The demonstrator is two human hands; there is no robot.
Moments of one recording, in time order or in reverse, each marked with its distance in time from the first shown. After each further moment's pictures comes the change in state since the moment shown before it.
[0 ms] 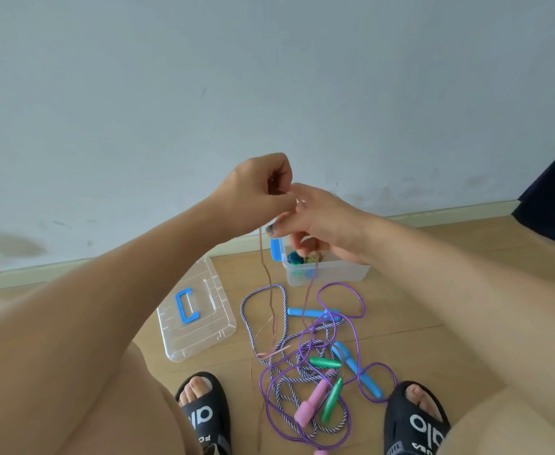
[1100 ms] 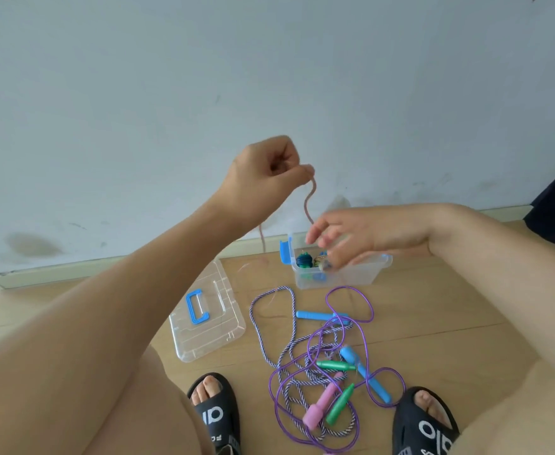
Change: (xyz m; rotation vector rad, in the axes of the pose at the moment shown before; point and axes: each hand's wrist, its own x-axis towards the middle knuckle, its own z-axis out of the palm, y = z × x) left_hand 0.001 0.015 -0.014 -0.182 0.178 -0.009; right_hand -0.026 -0.013 -0.041 -0.441 -0.257 0.205
